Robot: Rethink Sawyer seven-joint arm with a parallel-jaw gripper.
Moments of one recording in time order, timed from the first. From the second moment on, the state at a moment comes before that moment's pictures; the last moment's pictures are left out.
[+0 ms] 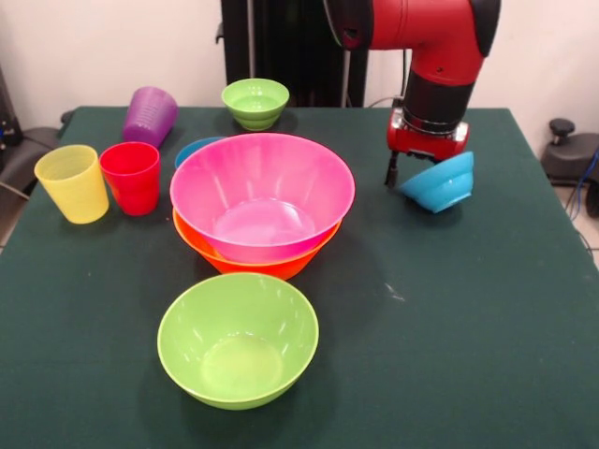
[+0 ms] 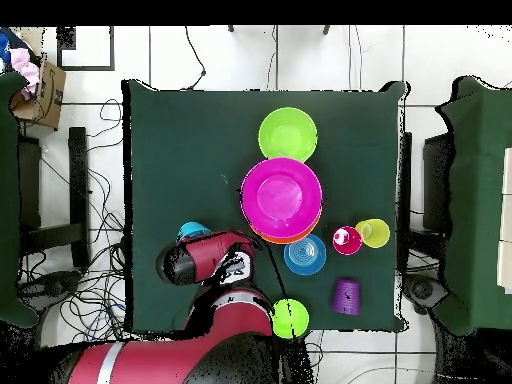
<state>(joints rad) 0.03 -0.42 -0.01 1.78 -0.26 0.23 2.32</state>
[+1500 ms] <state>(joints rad) -0.07 -0.43 0.20 1.78 -0.25 0.11 2.32</state>
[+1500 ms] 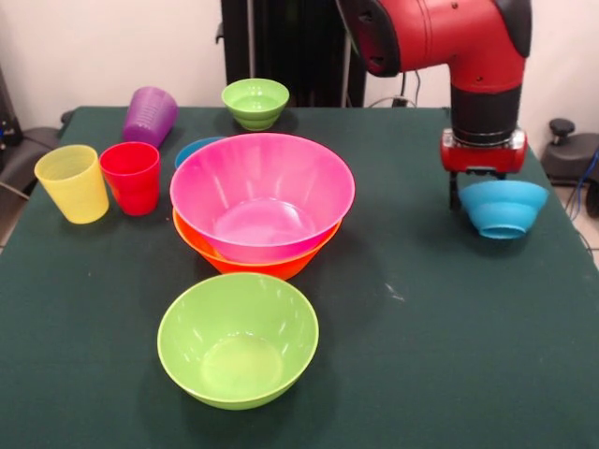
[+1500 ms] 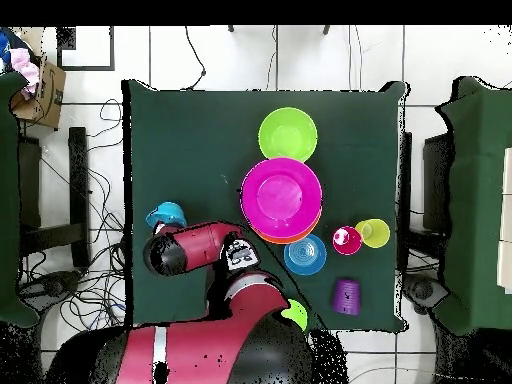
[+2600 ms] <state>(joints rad) 0.16 -0.47 -0.07 1.70 -0.15 0.03 2.32</state>
